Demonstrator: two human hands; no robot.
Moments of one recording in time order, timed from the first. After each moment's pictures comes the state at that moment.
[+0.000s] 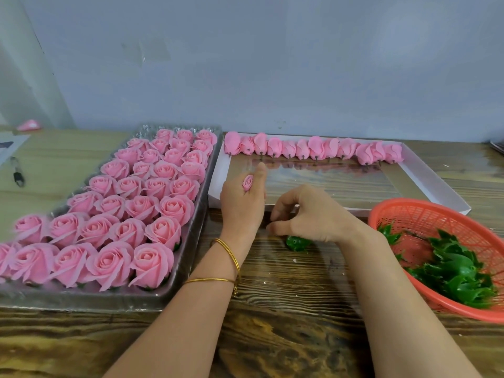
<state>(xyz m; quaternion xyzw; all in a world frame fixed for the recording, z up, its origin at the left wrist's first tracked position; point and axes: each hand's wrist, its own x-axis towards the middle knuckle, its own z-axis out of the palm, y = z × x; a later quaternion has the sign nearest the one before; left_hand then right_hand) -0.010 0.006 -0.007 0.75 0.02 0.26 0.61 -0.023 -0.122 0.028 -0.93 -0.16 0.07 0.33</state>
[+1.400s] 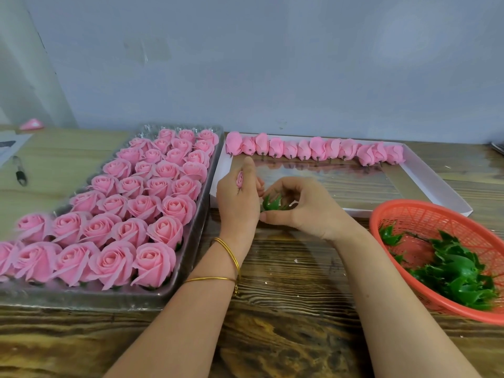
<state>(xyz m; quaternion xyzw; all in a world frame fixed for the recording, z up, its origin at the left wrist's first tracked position) -0.010 0.007 -0.005 0.69 0.03 0.29 0.66 -0.021 -0.117 0.023 -0.85 -0.17 0.04 0.49</state>
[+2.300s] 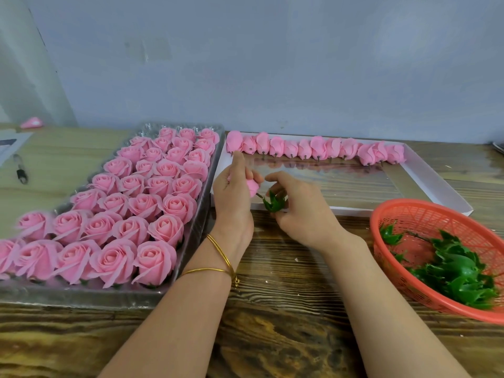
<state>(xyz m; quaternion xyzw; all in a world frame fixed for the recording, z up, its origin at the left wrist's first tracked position) -0.016 0.010 0.012 0.52 0.09 0.15 0.84 -0.012 -0.107 0.002 -0.91 -0.21 -0.10 0.33</state>
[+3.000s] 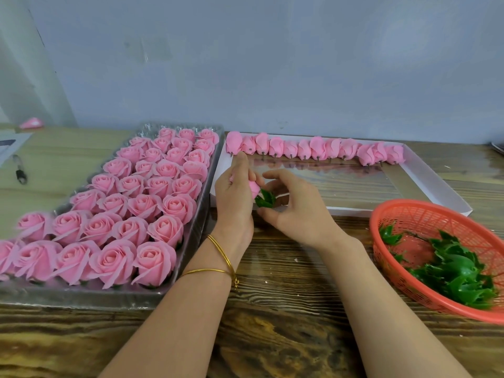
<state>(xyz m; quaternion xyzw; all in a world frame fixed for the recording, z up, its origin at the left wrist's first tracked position) -0.014 0.011 0.009 0.55 0.07 0.14 0.82 -0.014 -0.101 0.002 -0.87 -0.21 -0.10 0.43</state>
